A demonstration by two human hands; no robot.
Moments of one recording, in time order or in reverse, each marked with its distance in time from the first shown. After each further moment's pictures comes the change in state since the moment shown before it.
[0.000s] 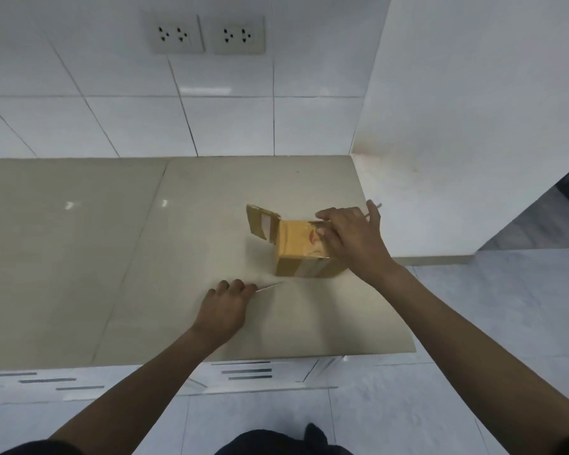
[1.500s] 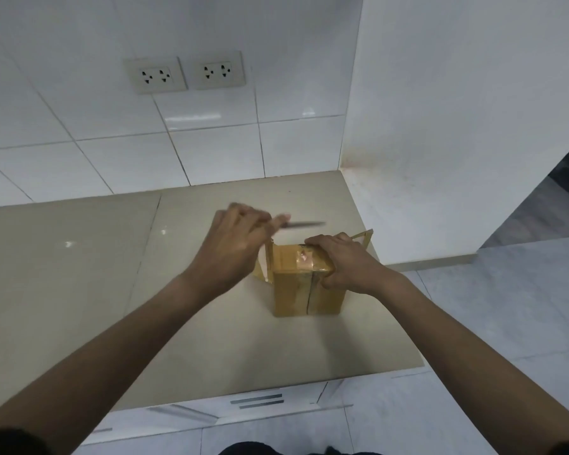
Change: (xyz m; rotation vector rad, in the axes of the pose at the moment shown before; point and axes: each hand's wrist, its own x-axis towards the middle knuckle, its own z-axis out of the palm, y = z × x) left_hand 0.077 -0.005 -0.144 0.047 0.534 0.413; right_hand 0.009 0.009 -0.010 0.150 -0.370 0.048
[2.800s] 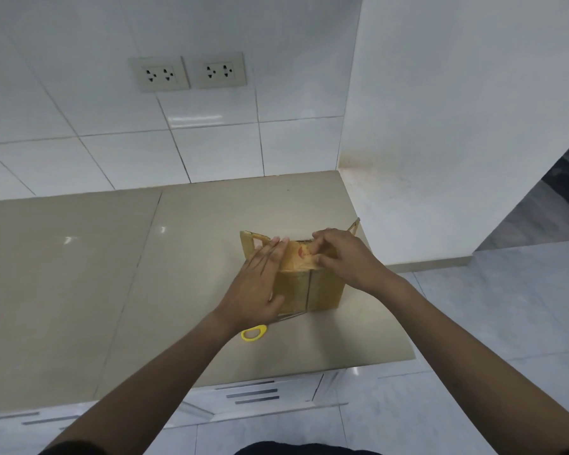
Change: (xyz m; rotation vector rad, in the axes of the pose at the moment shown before) left_hand -0.047 0.054 0.061 -0.506 -0.150 -0.197; right_hand -0.021 -0.015 -0.007 0.312 0.182 0.029
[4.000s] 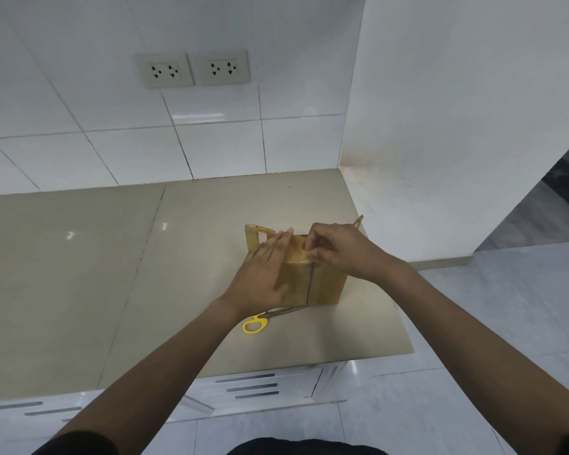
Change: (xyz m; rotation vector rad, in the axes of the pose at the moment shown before) left_hand 0.007 0.008 -0.007 0.001 -0.072 -0.085; right_hand -0.002 -0.020 -0.013 -0.110 -0.137 -0.164
